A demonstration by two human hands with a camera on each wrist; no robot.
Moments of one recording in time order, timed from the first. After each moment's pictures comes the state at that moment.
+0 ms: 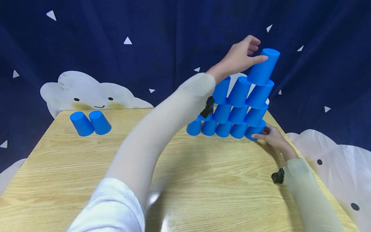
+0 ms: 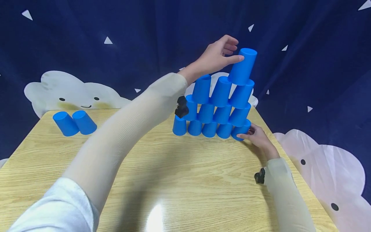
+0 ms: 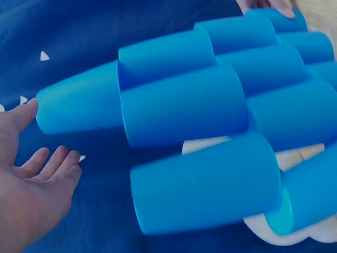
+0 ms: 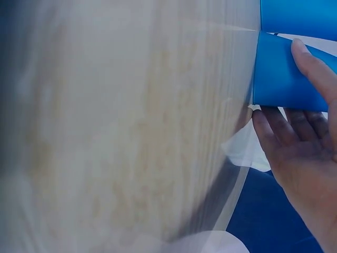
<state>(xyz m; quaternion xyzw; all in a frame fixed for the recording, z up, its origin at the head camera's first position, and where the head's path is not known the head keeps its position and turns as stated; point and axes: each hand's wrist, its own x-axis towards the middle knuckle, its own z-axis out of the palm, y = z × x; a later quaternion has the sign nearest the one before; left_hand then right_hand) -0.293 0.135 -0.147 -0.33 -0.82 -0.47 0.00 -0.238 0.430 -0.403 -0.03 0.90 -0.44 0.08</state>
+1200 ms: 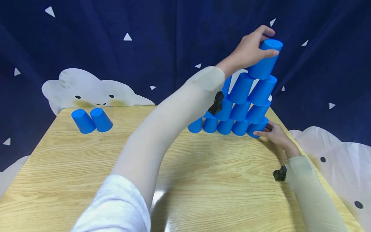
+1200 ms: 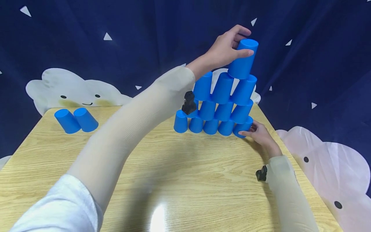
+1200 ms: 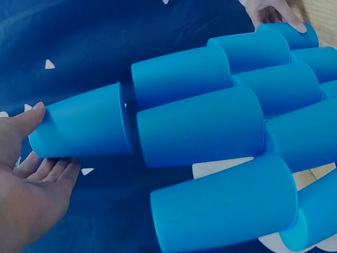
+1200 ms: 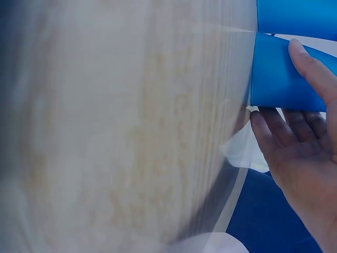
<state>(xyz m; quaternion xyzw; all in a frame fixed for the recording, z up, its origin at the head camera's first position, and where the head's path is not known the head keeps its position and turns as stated) -0.289 0.148 -0.134 -0.35 -0.81 -0.47 0.01 -0.235 0.424 -0.399 -0.03 0.90 -0.43 0.08</state>
